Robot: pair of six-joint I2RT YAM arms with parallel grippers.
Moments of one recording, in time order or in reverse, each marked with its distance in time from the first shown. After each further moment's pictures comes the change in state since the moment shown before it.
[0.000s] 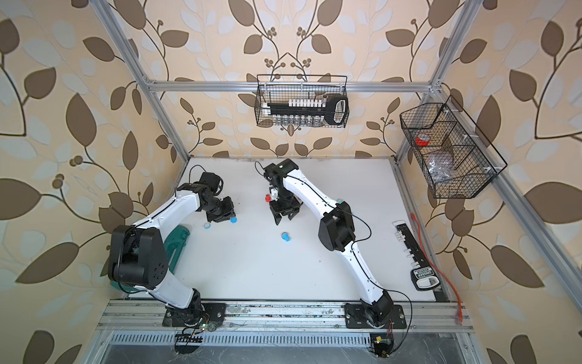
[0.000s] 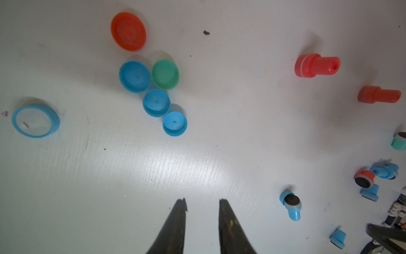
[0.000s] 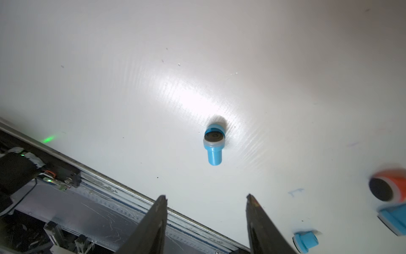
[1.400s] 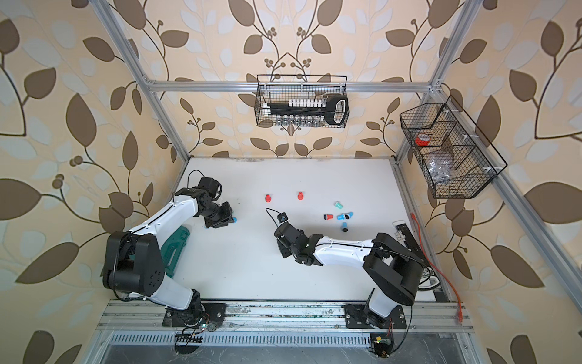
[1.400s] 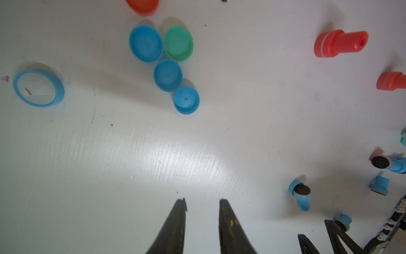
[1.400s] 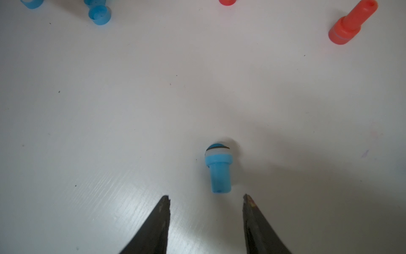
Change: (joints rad) left arm 0.000 -0.058 -0.072 -0.018 -0.003 -0.011; right arm 0.299 -0.777 -1.673 1.572 0.500 0.174
